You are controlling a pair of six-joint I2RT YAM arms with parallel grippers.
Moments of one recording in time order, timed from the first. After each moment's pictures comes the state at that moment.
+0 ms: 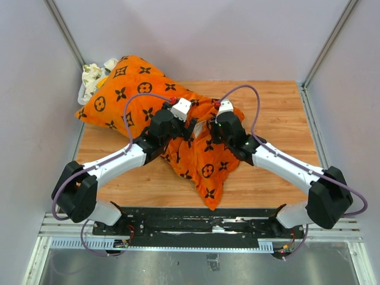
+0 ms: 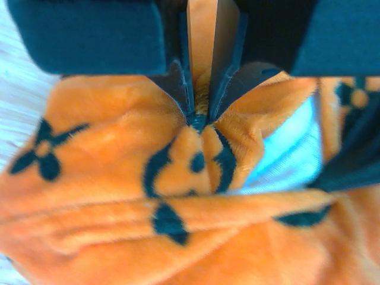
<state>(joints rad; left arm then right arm) -0.66 1.42 0.92 0.24 -0.22 0.12 0.73 1.41 1.03 -0.13 0.28 0.30</state>
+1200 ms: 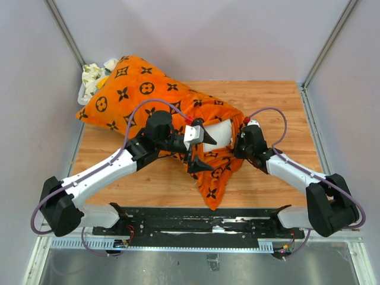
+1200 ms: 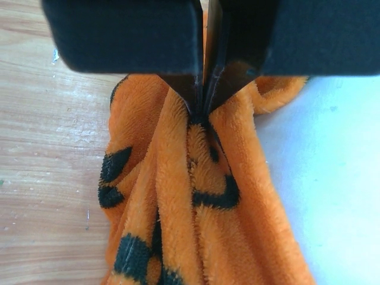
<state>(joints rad) -0.77 1.27 1.03 0.01 0.79 0.23 0.44 1.32 0.66 -0.07 0.06 0.47</state>
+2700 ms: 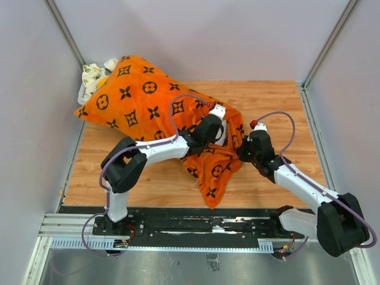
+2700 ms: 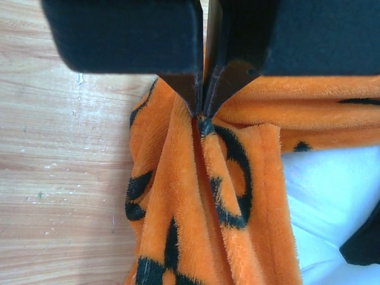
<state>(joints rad) -0.88 1.93 1.34 0.00 -0.48 -0.16 0.42 1.14 0.57 -0.09 0.10 0.45</state>
